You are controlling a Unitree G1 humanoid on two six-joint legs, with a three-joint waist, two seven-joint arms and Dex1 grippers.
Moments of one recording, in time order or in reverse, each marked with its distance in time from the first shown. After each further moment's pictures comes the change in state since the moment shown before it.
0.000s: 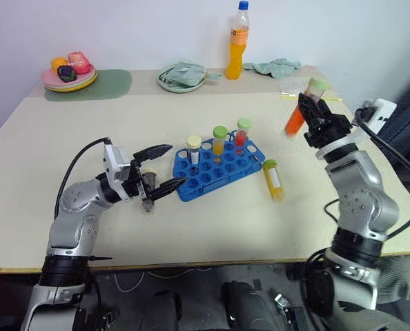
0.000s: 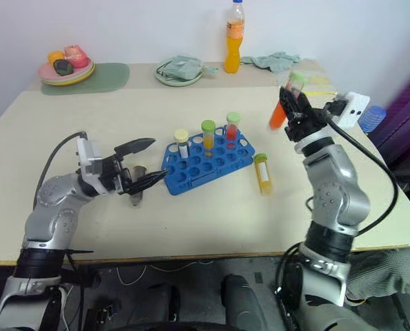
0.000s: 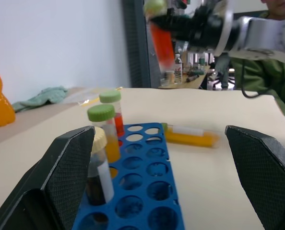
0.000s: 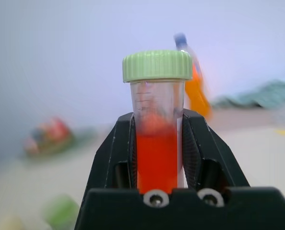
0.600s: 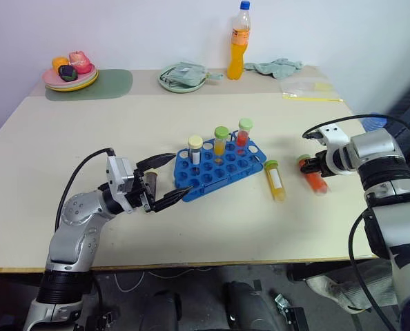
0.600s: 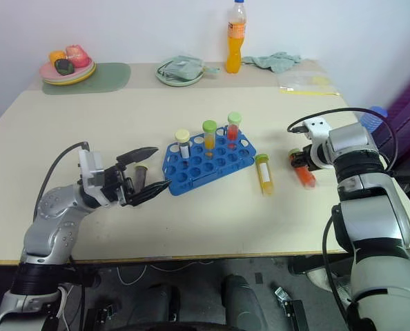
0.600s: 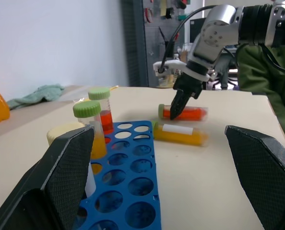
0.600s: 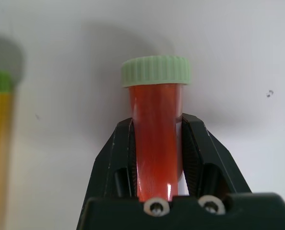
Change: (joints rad) left arm 0.120 -0.009 -0.018 -0.150 -0.002 0.024 0.066; right arm -0.529 -0.598 0.668 1.118 -0.493 0.504 0.404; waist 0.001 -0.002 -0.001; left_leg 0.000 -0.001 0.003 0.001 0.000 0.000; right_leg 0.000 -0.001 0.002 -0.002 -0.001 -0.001
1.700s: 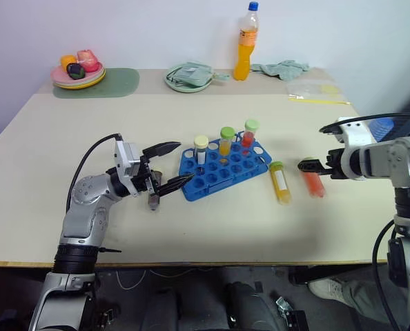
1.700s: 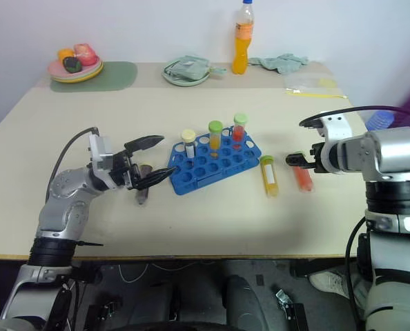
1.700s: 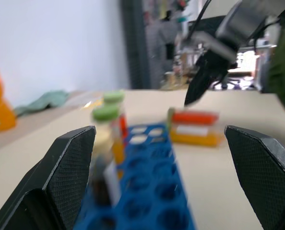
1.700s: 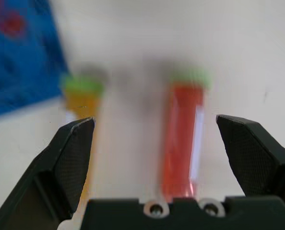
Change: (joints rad) left arm -0.181 -0.035 -0.021 0.172 0.036 -0.037 -0.079; right arm 0.247 -0.114 -0.175 -0.657 0.319 0.446 -0.286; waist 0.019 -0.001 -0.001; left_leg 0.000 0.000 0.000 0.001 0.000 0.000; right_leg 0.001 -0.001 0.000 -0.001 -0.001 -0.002
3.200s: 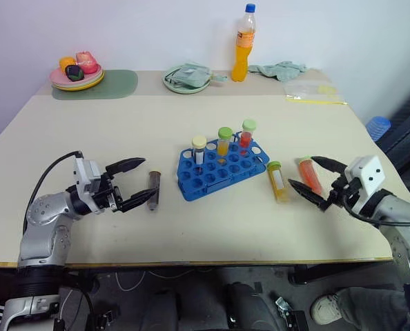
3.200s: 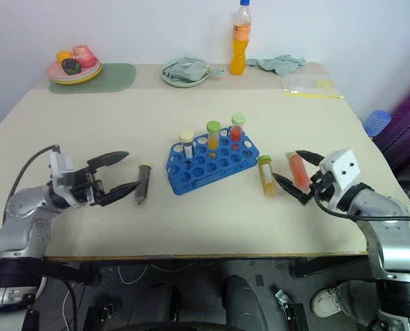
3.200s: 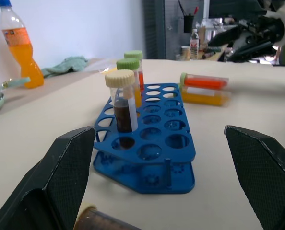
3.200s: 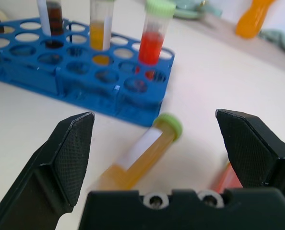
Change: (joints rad) left arm 0.179 0.142 0.150 0.077 -0.048 -0.049 -0.099; right arm 0.722 0.079 -0.287 -0.395 -0.028 -1.221 0.375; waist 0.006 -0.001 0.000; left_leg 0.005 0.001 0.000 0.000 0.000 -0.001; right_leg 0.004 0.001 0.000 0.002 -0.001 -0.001
